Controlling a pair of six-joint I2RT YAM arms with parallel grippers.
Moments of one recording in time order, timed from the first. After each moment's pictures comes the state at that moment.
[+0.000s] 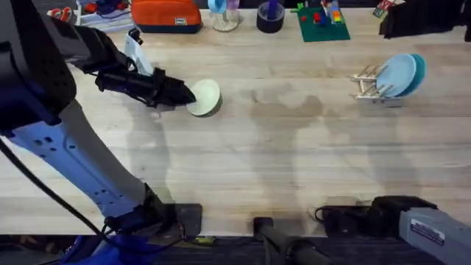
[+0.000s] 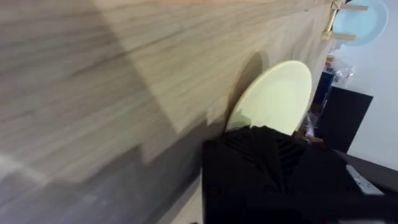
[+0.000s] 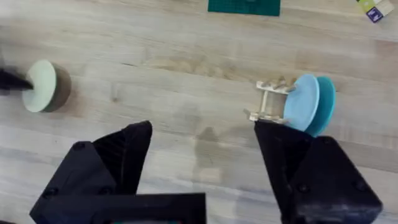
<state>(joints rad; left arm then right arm) 0.35 2.09 1.24 -1.04 0.95 0.41 -0.01 1.13 1.49 -1.19 -0.14 -0.10</state>
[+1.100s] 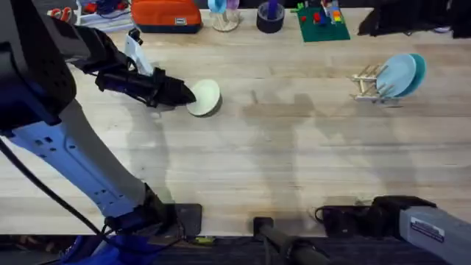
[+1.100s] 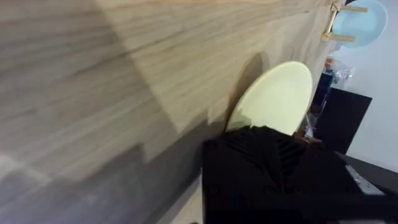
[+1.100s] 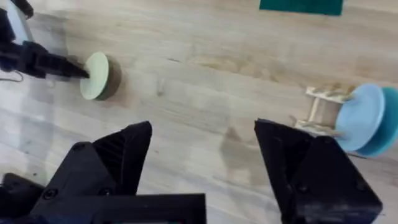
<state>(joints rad) 0.35 2.09 1.24 -1.03 0.95 0.40 -0.01 1.18 1.49 -1.19 -0.33 -0.07</state>
